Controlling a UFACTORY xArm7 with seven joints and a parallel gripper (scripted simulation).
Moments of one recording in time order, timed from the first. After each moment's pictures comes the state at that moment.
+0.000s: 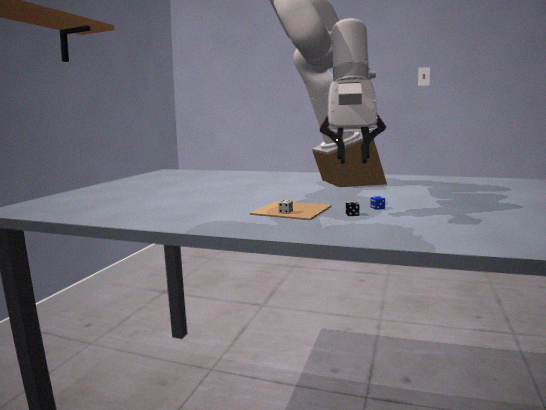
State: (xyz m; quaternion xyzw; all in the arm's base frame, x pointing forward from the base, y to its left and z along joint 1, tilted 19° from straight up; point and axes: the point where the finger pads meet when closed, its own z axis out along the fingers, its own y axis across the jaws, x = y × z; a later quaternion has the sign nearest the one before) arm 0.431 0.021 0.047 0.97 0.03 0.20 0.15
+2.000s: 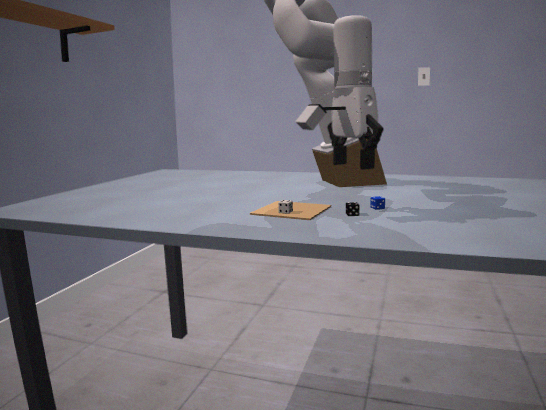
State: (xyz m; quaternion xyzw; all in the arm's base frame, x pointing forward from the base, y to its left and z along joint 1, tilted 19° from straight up) arm 0.434 0.015 0.030 0.87 -0.46 0.12 0.11
